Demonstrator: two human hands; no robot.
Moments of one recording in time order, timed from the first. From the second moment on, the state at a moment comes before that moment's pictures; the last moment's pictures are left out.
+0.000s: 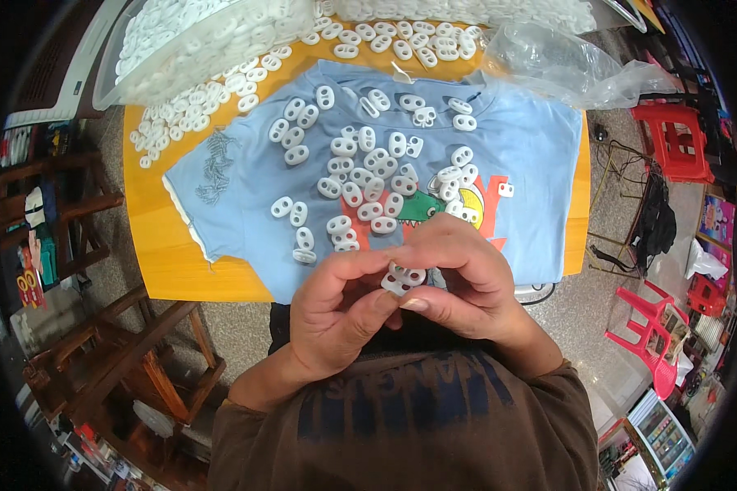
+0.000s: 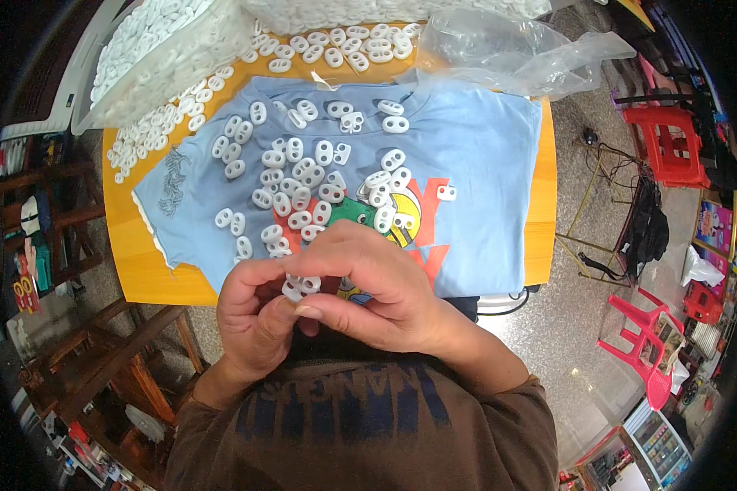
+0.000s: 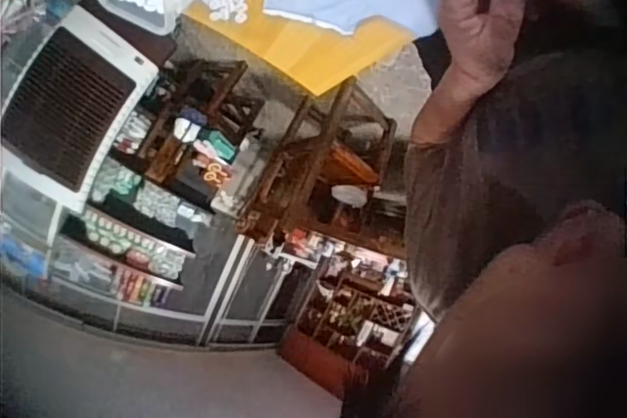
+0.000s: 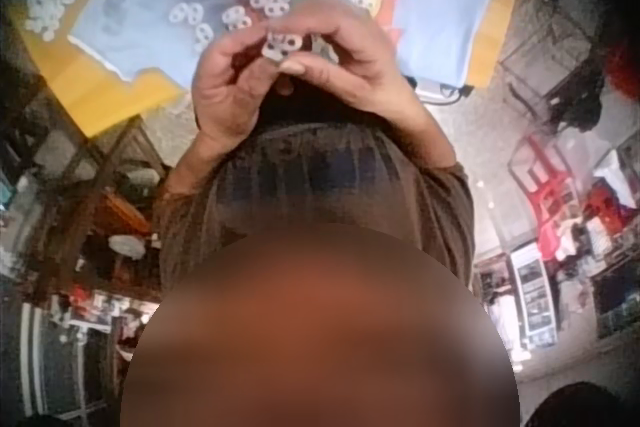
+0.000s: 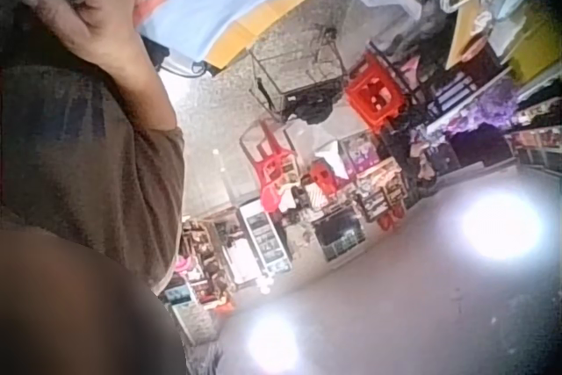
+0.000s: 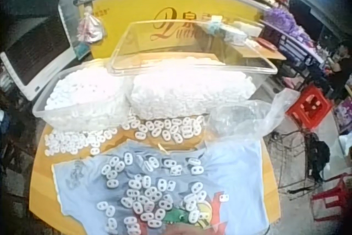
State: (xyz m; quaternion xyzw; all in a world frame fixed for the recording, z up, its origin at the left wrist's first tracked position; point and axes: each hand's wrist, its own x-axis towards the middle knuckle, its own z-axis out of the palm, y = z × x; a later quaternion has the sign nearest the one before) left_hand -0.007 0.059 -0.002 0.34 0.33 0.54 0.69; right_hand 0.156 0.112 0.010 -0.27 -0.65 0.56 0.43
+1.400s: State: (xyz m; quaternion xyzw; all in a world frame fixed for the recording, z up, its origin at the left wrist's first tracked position) left_hand -0.008 0.063 -0.006 0.60 0.39 0.54 0.45; right_hand 0.149 0.096 -0.011 -0.23 -0.67 0.53 0.47
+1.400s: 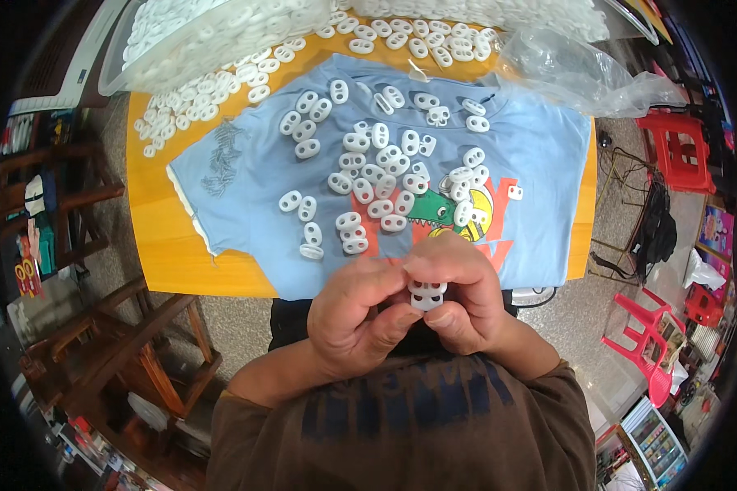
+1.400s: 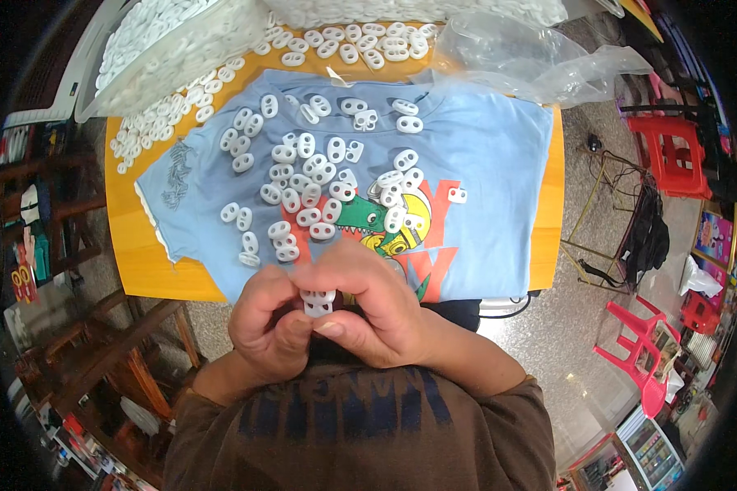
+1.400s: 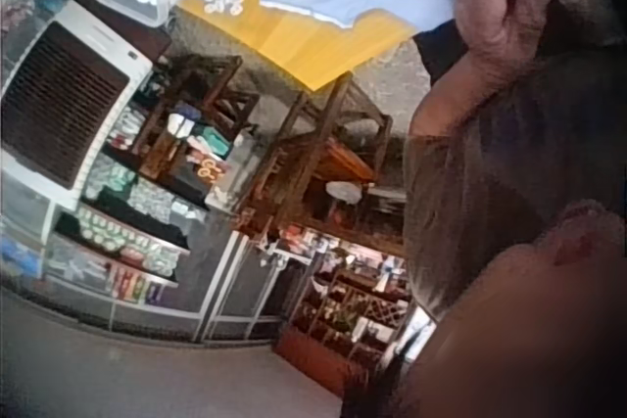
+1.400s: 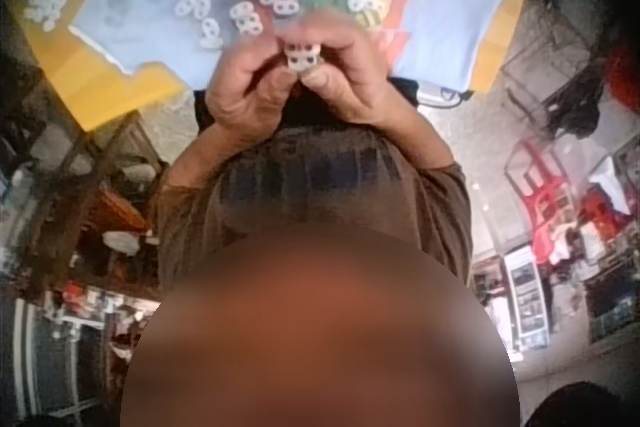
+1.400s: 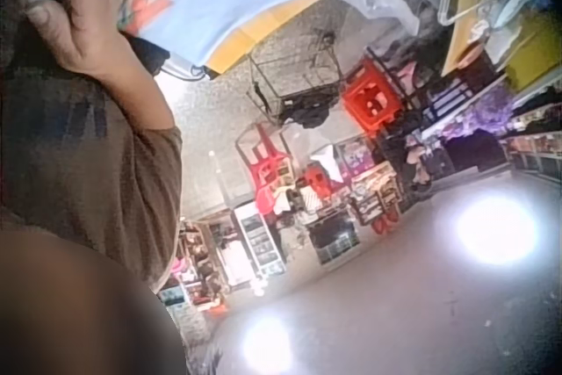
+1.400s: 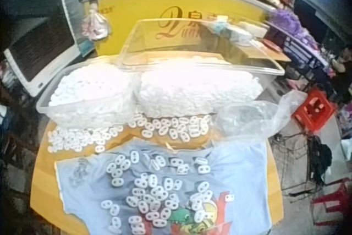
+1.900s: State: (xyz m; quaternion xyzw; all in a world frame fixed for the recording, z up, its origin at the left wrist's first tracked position) left_hand -0.002 0.060 -0.009 0.58 0.40 0.56 0.43; right_hand 0.138 0.091 -0.019 -0.22 -0.63 0.53 0.52
